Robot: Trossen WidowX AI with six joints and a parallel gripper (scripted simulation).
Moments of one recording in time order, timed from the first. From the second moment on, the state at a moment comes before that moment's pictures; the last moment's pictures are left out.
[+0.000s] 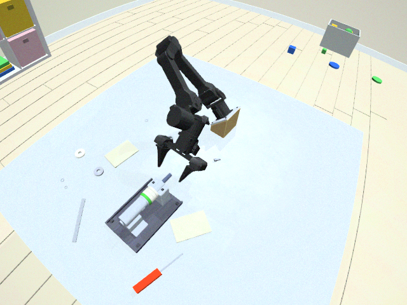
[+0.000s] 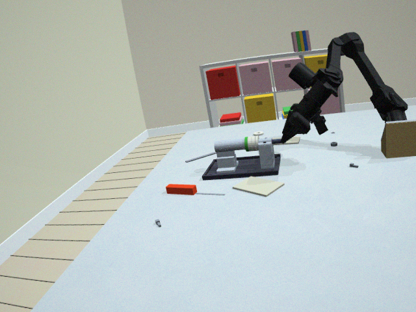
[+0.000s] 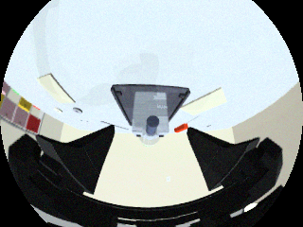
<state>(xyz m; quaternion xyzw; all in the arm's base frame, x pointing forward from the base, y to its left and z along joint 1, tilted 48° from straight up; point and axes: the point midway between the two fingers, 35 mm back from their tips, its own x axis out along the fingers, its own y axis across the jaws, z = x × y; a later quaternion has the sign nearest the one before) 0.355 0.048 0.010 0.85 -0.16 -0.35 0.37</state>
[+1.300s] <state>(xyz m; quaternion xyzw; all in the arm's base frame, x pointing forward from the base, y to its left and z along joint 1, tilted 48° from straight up) 0.370 0.033 -0.002 0.85 -0.16 -0.35 0.37</state>
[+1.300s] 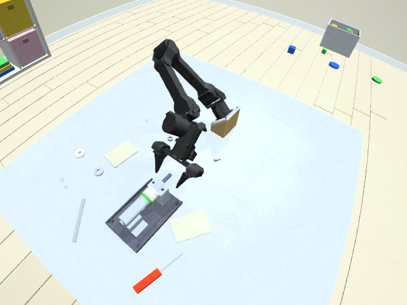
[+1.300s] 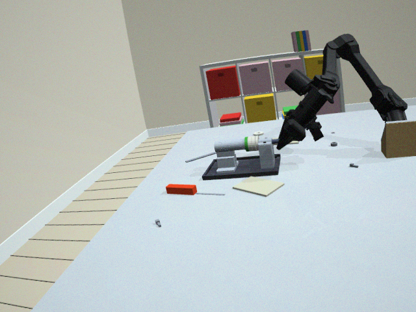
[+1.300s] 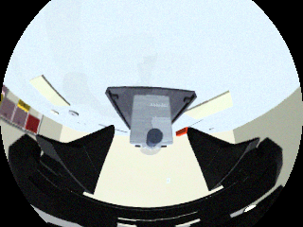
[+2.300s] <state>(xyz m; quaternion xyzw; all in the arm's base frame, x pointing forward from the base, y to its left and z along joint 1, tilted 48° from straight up) 0.383 0.025 -0.009 0.85 -0.16 -0.34 0.37</state>
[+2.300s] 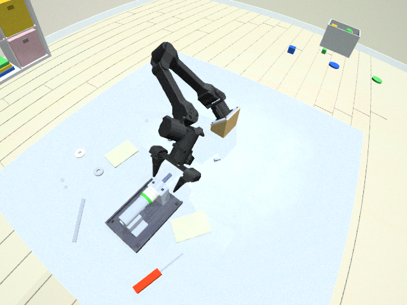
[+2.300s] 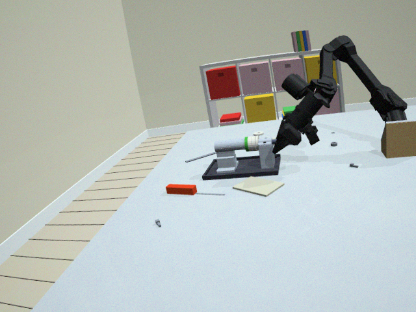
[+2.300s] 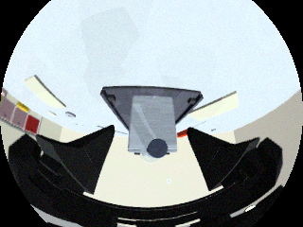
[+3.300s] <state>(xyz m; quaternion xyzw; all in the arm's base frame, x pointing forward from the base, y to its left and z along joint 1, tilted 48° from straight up) 0.384 0.024 -0.011 0.85 -0.16 -0.35 0.37</state>
